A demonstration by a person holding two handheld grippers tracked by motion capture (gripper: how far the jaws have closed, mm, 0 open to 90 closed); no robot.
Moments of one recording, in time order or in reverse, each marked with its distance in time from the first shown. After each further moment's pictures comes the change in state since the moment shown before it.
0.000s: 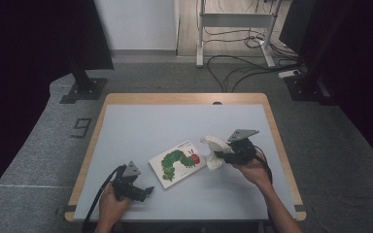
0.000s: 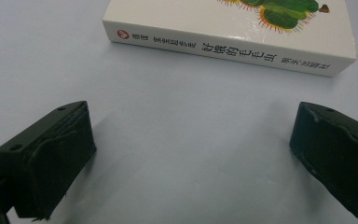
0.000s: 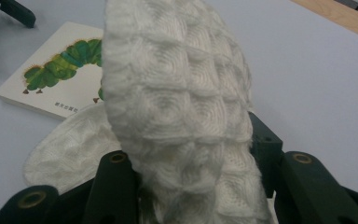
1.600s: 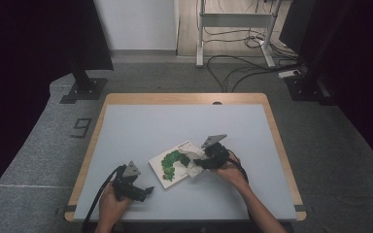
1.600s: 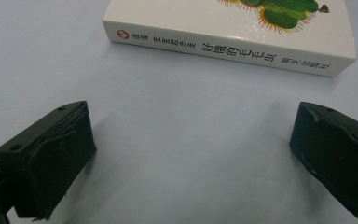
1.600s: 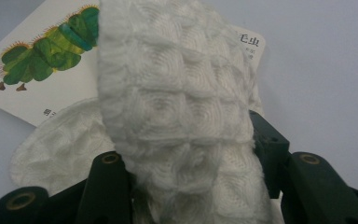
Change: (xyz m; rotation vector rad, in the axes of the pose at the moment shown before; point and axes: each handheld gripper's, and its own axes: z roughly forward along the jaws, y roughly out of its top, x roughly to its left) left arm 0.000 0.000 0.000 -0.004 0.001 -0.003; right arm 0.028 0.001 0.083 0.103 0.087 -0.049
